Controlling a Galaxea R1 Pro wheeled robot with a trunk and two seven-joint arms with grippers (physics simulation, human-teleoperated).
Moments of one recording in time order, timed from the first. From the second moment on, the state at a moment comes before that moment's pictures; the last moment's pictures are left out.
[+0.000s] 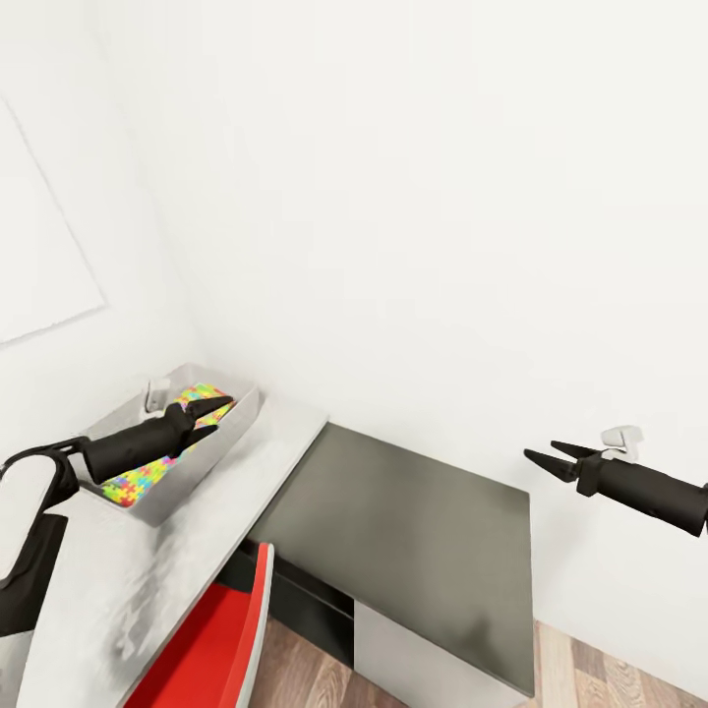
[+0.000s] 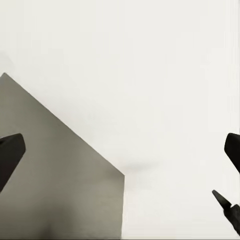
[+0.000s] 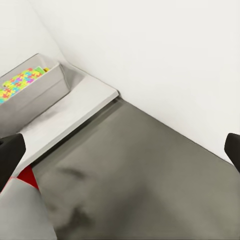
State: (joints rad) left arm -0.56 0.29 0.17 -1.58 1.41 1.04 0.14; right arm -0.45 -0.27 -0.51 -1.61 0.02 0.83 1.18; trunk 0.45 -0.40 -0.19
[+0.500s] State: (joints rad) left arm -0.52 0.28 0.14 -1.61 1.46 1.04 0.18; right arm -0.45 -0.27 -0.51 -1.61 0.02 0.83 1.18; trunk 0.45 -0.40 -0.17
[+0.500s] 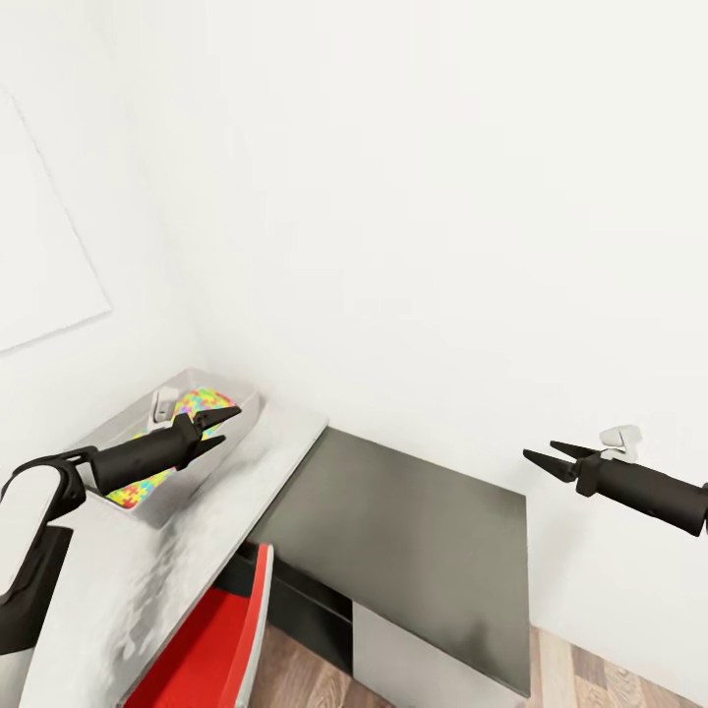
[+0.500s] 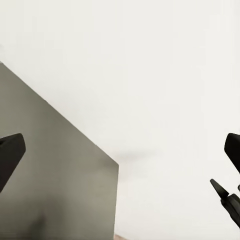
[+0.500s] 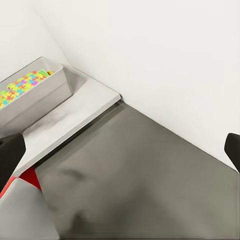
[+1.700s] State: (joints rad) left arm -0.55 0.17 0.02 -1.61 1.45 1.03 0.20; right arm -0.46 -0.28 -0.51 -1.62 0.05 0.93 1.18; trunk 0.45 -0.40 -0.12
